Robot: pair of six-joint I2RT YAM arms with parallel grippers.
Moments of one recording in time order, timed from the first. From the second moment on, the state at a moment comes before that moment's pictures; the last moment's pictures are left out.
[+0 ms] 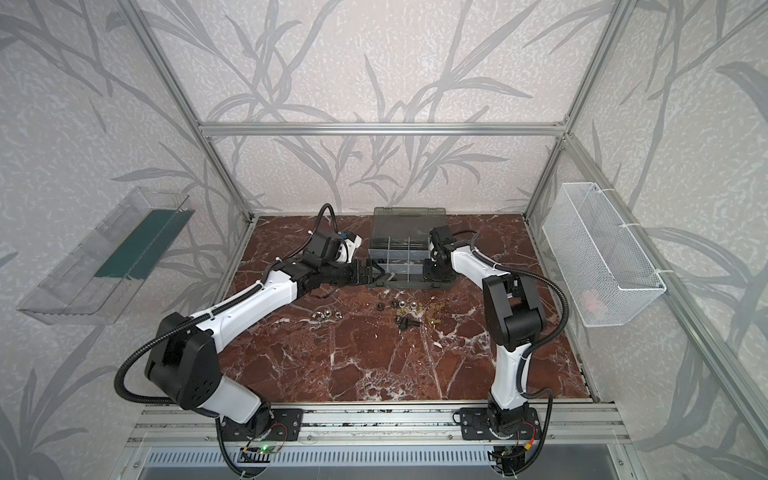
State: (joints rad) left arm -0.51 1.55 1.18 -0.39 0.37 -0.53; right arm 0.30 1.95 1.39 -0.62 -0.13 0.31
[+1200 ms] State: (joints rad) left arm -0.48 1.45 1.12 -0.71 -0.01 -0.51; right arm 0.57 1.52 1.17 -0.52 -0.01 0.26
